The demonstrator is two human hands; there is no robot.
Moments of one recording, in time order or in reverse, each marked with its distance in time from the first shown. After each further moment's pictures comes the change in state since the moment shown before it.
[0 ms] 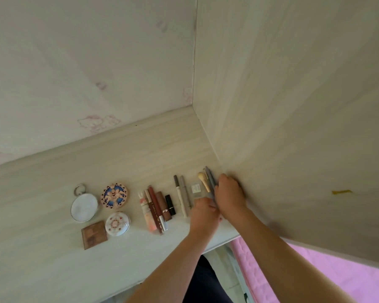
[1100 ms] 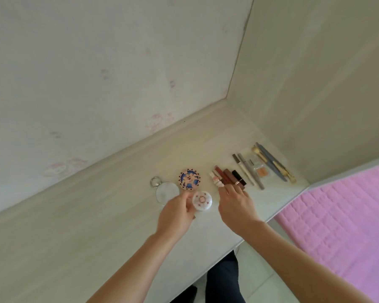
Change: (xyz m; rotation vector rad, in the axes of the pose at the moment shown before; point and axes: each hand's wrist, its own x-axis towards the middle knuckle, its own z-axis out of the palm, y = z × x) left_hand -0.036 -0.096 -0.306 0.641 -0.008 0.508; right_hand -0.156 -0.168 0.104 -0.261 0.205 -0.238
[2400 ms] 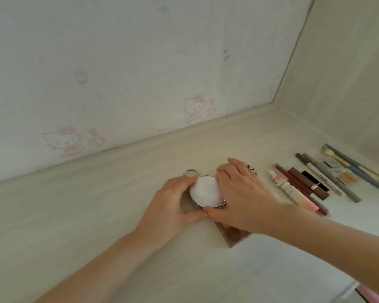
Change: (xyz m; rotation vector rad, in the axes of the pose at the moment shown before) left_hand 0.043 -0.152 -0.005 -0.002 0.357 0.495; right_hand 0.065 -0.094 0.067 -0.171 0.237 -0.346
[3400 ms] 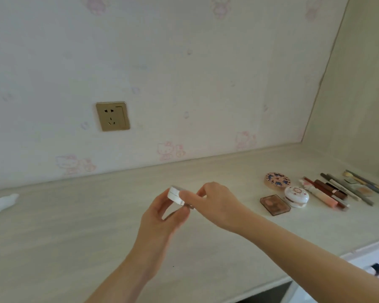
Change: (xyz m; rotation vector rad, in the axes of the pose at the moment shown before) left_hand -0.213 0.042 -0.127 -0.926 0.346 -0.305; right_hand -0.076 -0.213 -0.089 0.747 -0.018 0.094
